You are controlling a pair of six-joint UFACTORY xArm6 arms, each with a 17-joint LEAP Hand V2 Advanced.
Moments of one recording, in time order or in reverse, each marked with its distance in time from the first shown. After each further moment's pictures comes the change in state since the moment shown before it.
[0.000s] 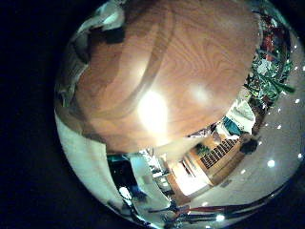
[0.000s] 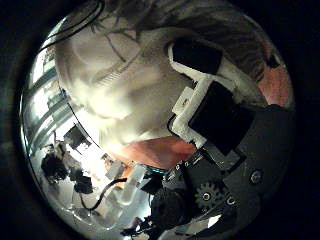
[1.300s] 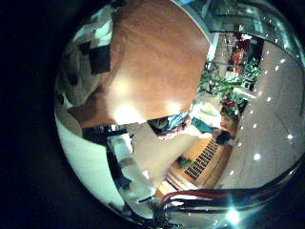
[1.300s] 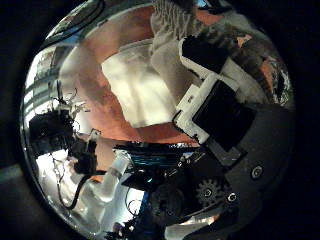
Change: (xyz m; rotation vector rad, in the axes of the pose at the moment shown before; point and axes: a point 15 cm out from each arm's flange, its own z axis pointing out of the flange) left arm -0.013 0.051 0.017 -0.034 0.006 -0.033; right arm -0.163 0.105 -0.088 0.189 0.469 -0.113
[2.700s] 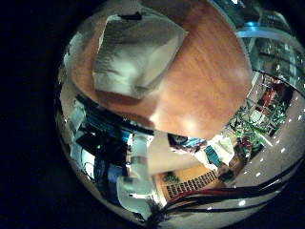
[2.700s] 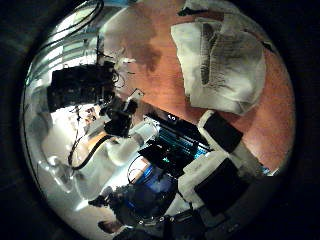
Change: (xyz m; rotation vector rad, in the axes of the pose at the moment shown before) left arm -0.016 0.030 -0.021 0.036 -0.013 -0.137; right arm 0.017 0.046 -0.048 0.135 -0.483 -0.392
